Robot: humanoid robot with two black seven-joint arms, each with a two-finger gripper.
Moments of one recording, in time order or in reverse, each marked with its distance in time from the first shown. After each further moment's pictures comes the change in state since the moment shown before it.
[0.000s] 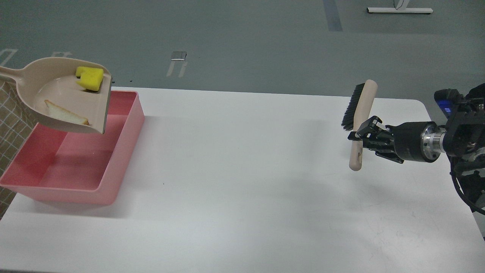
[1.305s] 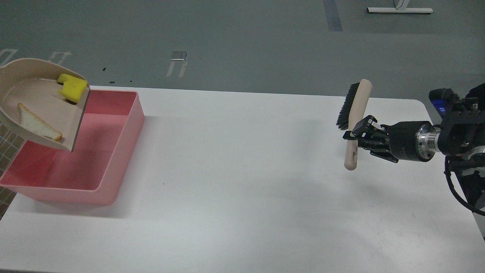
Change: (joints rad) left arm -0.083 0.098 -0.015 -0.022 0.345 0.021 0.000; right arm 0.004 0.024 0.003 -0.002 0.000 0.000 0.000
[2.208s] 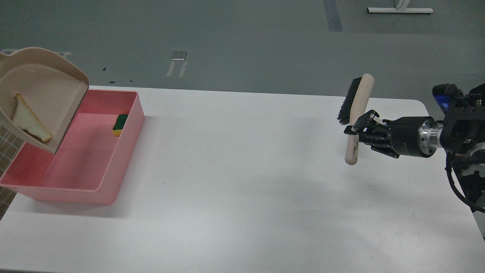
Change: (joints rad) left arm -0.112 0.088 0.000 -0.159 0.313 0.073 0.000; right arm -0.001 0.002 0.031 -0.003 0.000 0.000 0.000
